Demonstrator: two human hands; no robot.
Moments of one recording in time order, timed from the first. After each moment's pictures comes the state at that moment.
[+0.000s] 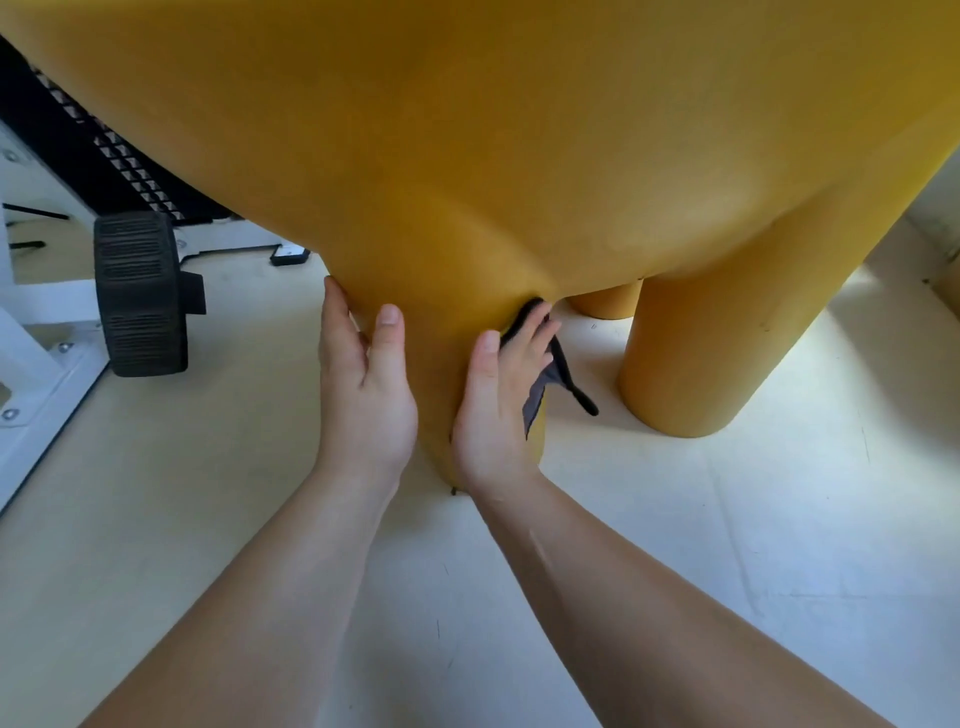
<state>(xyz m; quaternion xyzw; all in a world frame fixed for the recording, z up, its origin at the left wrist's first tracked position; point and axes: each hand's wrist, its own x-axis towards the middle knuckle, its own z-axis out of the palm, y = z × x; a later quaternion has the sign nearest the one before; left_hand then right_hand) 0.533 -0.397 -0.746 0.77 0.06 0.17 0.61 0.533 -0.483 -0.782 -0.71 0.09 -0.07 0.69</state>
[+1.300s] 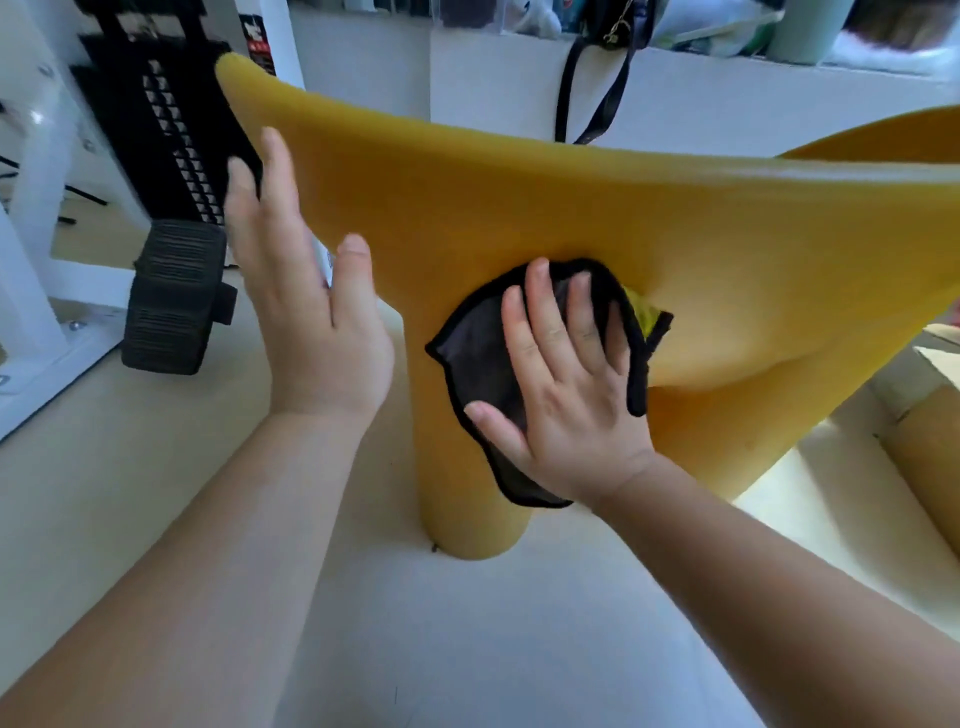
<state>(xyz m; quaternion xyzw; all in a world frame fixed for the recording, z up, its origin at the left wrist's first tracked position) 0.541 -0.350 -0.654 0.76 0.02 0.44 0.48 0.555 -0.546 -0.713 -0.87 -0.28 -0.41 0.01</state>
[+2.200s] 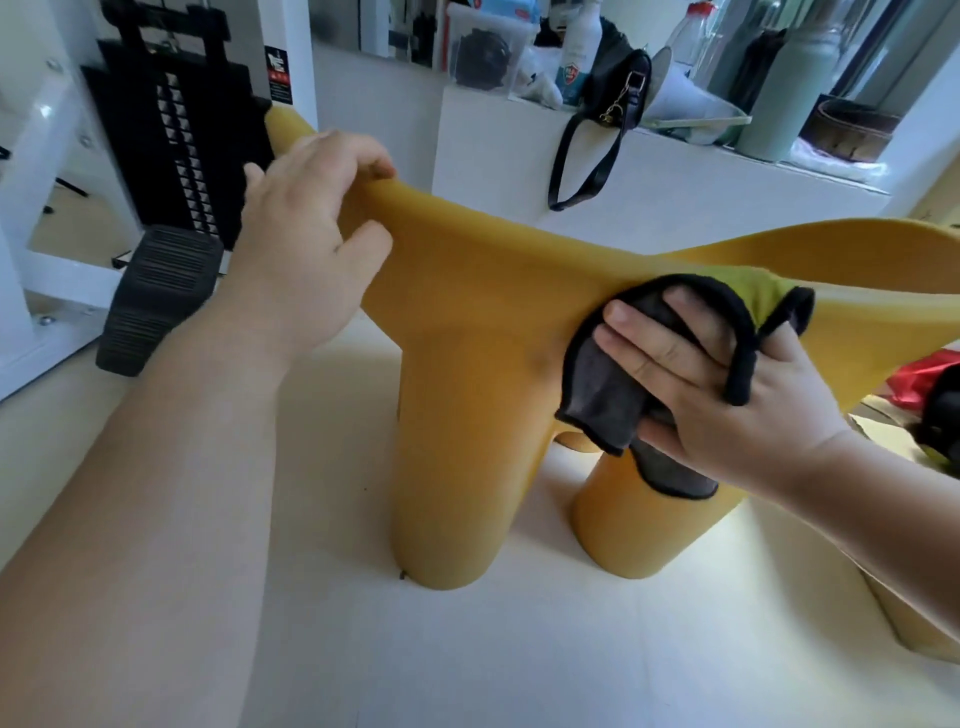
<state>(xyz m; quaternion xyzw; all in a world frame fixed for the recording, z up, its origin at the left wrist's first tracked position) 0.561 -0.291 -0.584 0.87 -0.11 0.33 0.34 0.558 -0.644 -0.606 -0.78 -0.38 -0.43 -0.23</state>
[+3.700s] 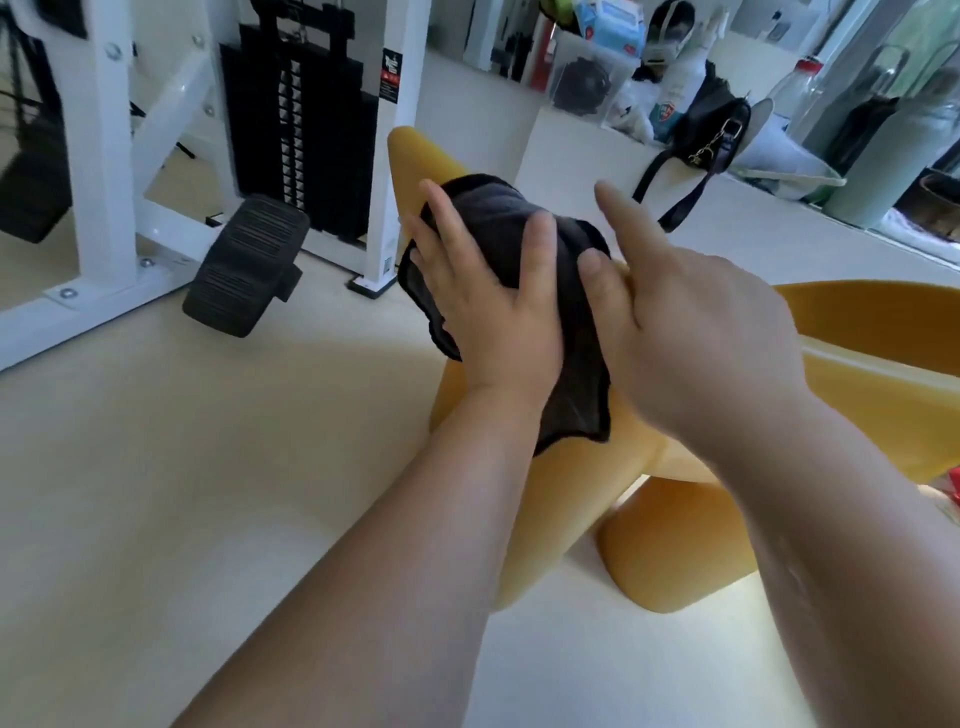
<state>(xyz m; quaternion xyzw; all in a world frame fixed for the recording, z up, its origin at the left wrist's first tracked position) 0.560 -0.400 -0.611 0.59 0.11 0.42 0.68 0.520 -0.499 -0.535 -0.94 -0.25 -0.25 0.02</state>
